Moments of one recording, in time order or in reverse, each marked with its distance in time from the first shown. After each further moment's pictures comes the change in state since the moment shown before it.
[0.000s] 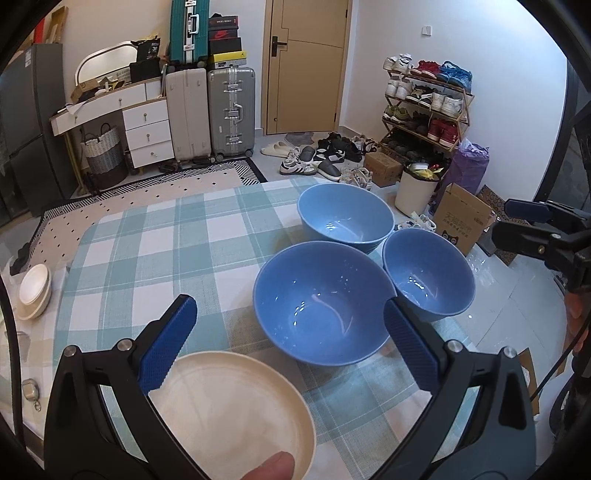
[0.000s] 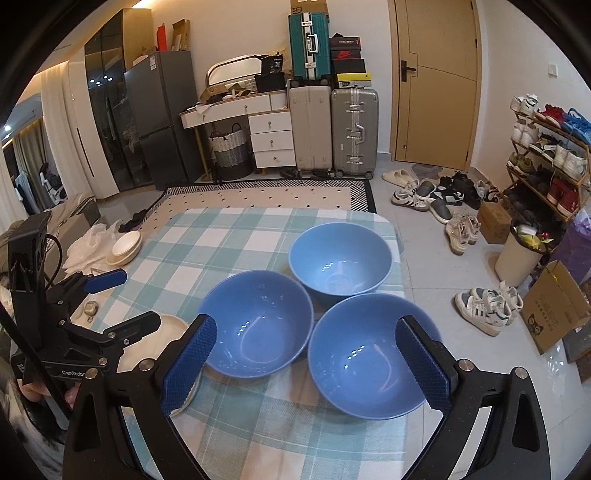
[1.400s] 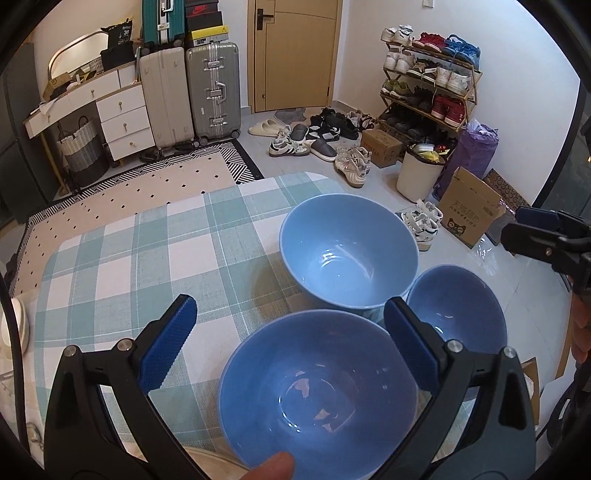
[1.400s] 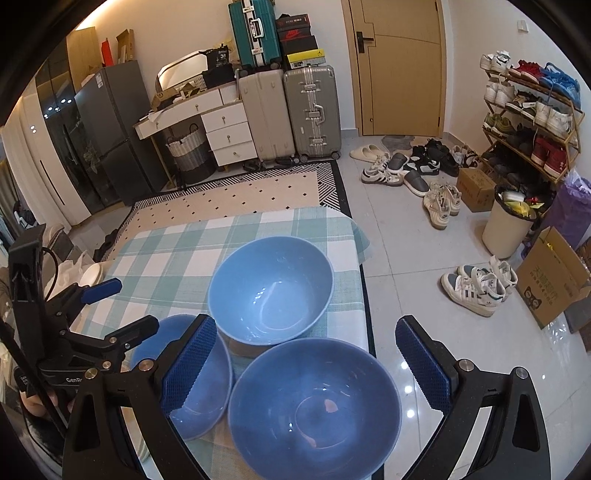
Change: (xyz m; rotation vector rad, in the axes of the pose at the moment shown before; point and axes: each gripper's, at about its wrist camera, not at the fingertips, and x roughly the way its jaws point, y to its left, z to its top) left arm 0.158 -0.018 0.099 0.035 0.122 -0.018; right arm 0.093 -0.101 0.059 0.153 0.082 -0.055
